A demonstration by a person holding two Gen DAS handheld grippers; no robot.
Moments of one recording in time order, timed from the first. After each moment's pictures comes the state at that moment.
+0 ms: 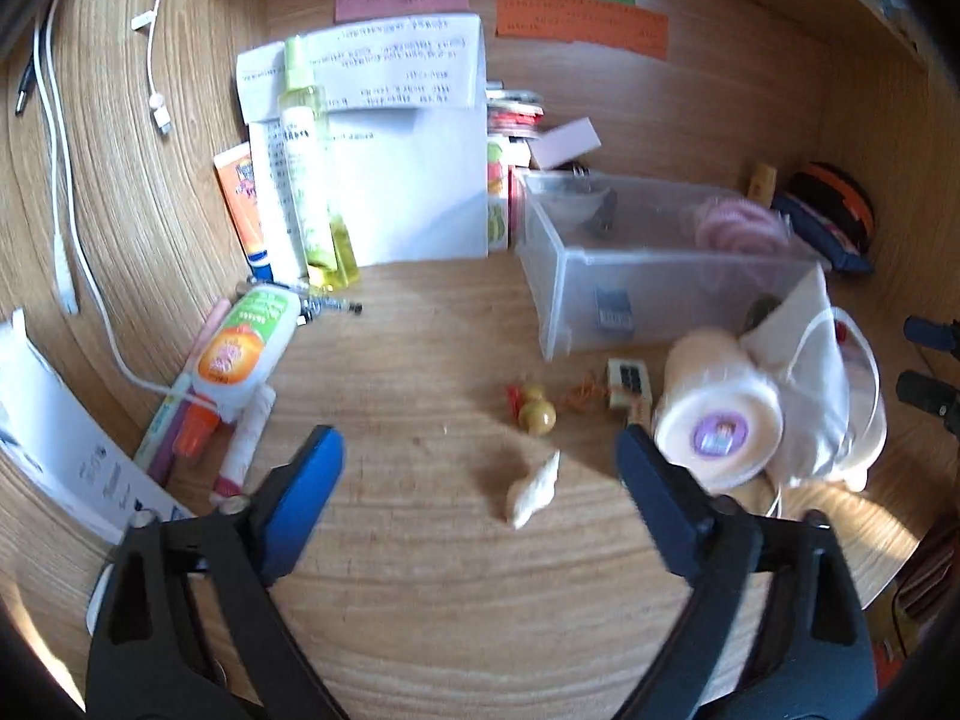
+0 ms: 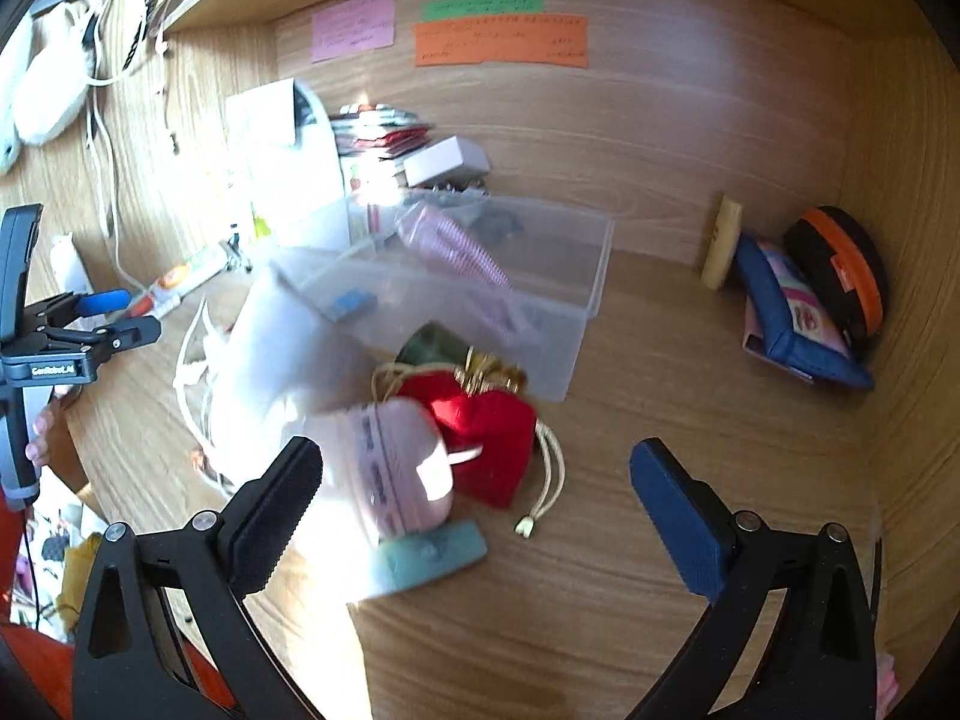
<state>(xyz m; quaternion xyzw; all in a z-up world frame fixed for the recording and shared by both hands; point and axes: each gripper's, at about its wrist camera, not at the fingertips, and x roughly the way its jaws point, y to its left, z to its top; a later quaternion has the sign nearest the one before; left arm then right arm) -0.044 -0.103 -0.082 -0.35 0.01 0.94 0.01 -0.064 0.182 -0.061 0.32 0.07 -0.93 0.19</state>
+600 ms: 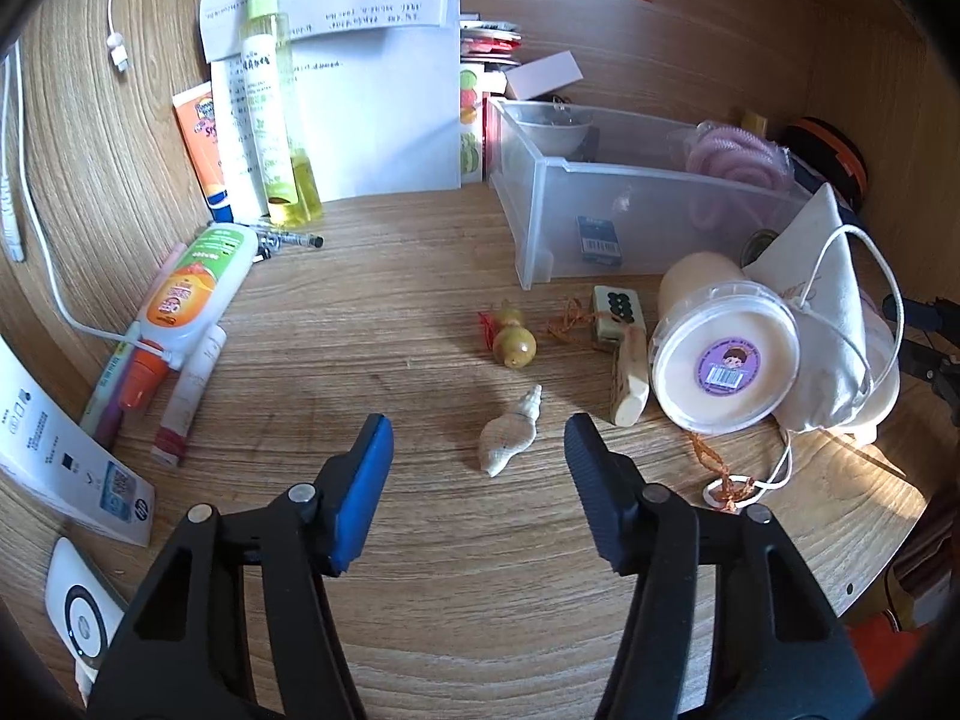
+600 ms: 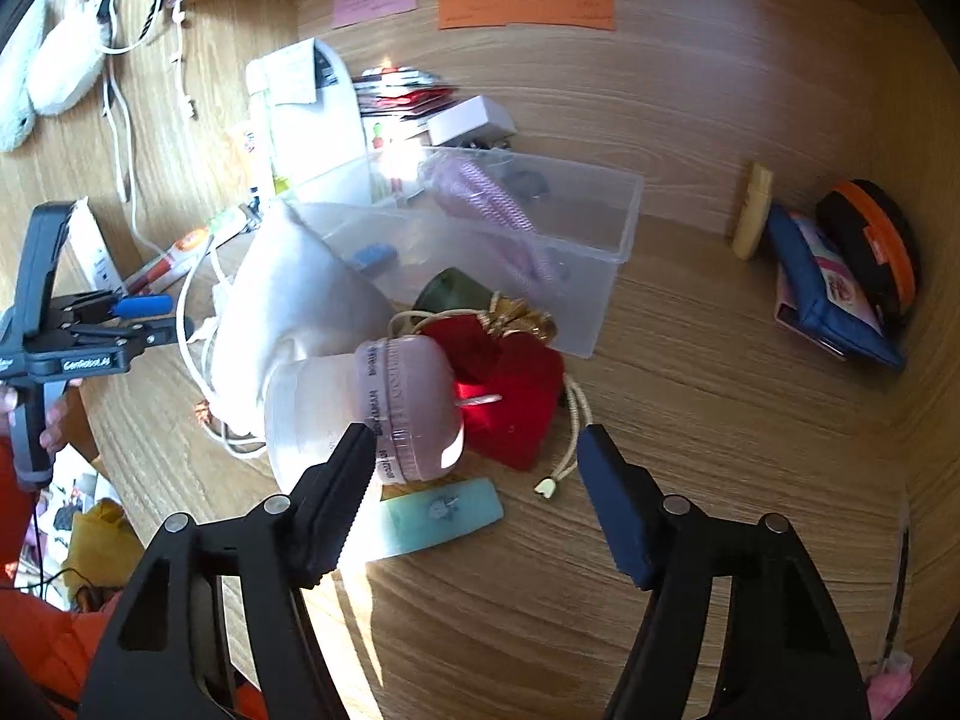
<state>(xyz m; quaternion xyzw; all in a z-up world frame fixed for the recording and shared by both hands) -0.053 -0.098 -0.111 -0.39 0.01 0.92 0.04 -0.066 0.183 -0.080 0.35 0.08 -0.91 0.22</state>
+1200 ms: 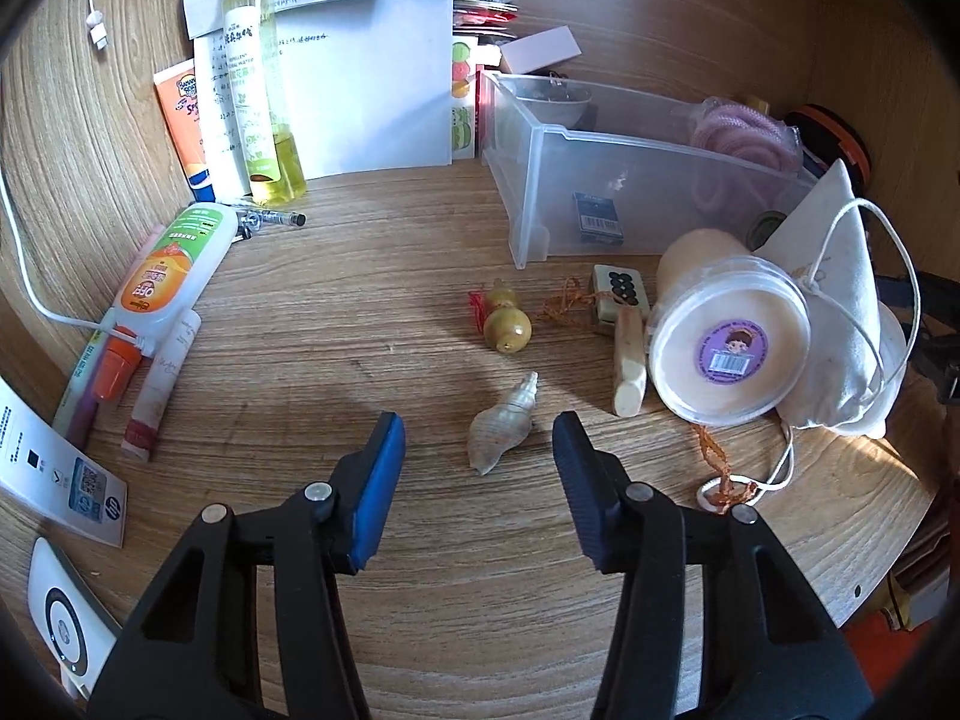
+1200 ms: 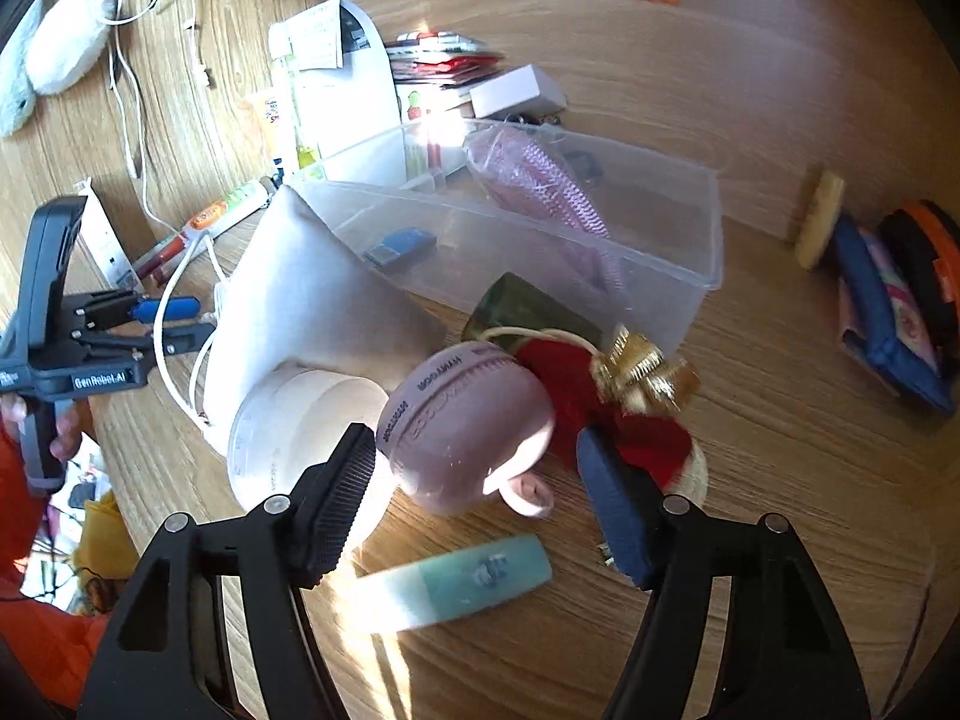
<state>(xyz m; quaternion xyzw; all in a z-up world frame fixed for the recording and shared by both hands) -0.060 -0.095 -0.122 -0.41 0.00 0.91 0.05 -0.099 0.152 -0.085 0.38 0.09 -0.88 0.26</state>
